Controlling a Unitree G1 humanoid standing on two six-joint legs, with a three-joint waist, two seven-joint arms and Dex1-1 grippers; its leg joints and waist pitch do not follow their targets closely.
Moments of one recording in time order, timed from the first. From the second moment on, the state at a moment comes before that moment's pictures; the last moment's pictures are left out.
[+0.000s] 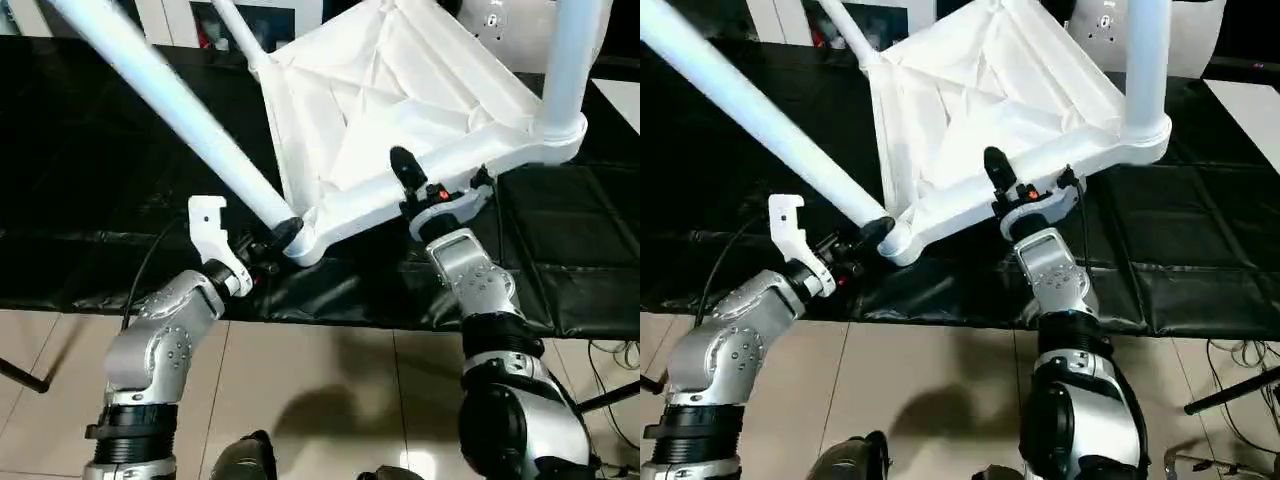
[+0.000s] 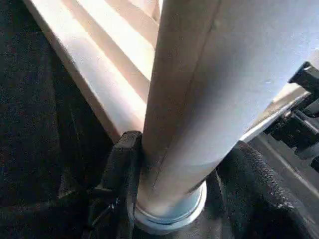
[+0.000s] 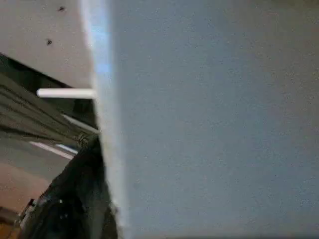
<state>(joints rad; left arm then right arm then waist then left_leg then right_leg) -0.30 0.11 0.10 -0.02 -0.43 0.56 -0.45 -0.75 0.04 -0.50 0.73 0.78 0.34 0.39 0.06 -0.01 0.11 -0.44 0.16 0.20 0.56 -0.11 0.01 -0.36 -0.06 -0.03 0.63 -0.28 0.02</state>
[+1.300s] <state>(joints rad) -0.29 0.20 0.07 0.00 -0.41 0.44 -0.55 -0.82 0.00 -0.54 0.87 0.78 0.33 0.38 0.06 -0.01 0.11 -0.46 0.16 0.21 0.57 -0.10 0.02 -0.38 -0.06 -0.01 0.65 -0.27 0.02</state>
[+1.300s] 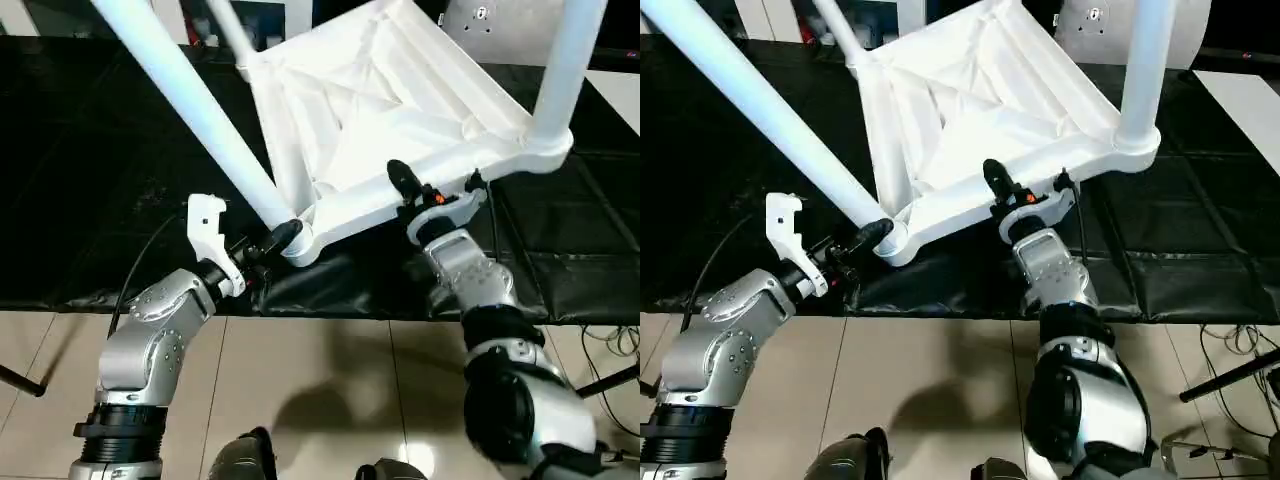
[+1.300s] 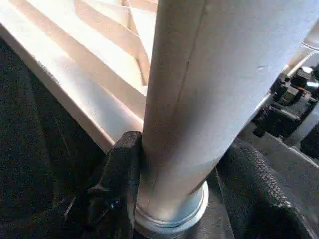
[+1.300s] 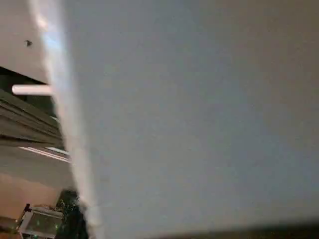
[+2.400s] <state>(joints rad) -0.25 0.20 0.02 0.10 -0.40 0.13 -0.72 -0.81 -0.02 -0.60 0.79 0.82 0.29 0.34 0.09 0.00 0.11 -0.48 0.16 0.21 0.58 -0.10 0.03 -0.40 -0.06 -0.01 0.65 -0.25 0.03</state>
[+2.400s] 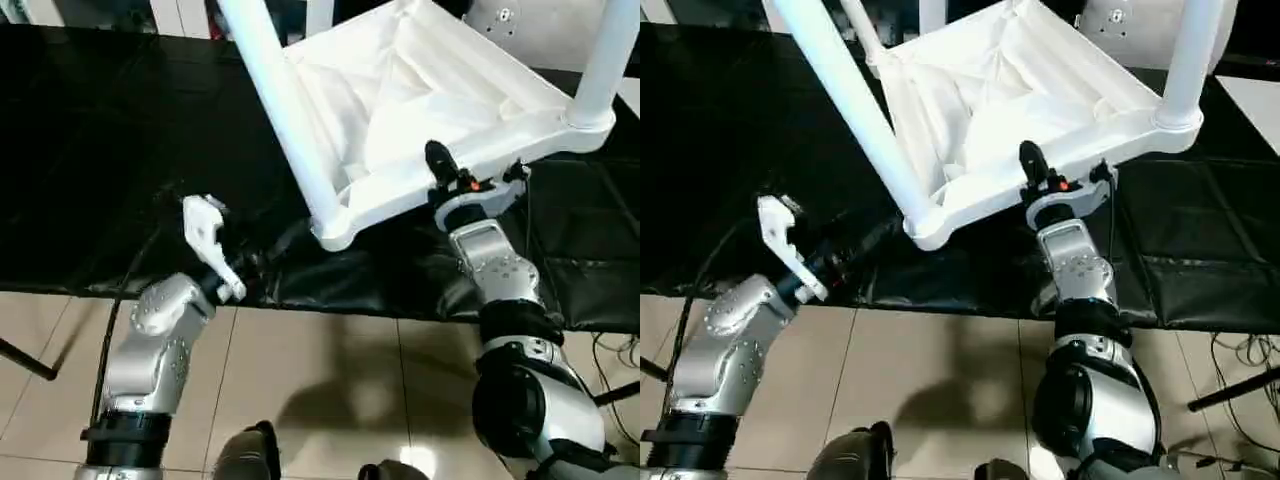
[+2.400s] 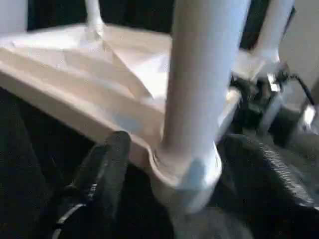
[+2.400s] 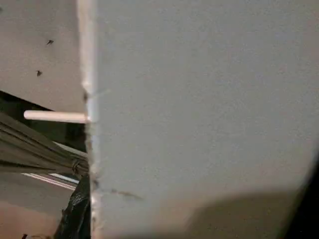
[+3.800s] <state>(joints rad) -0.69 0.50 -0.05 -0.24 -0.22 0.46 -0.58 -0.86 -0.32 -0.05 0.25 0.16 0.70 -0.01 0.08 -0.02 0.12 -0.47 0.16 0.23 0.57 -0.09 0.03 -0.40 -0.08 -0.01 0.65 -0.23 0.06</state>
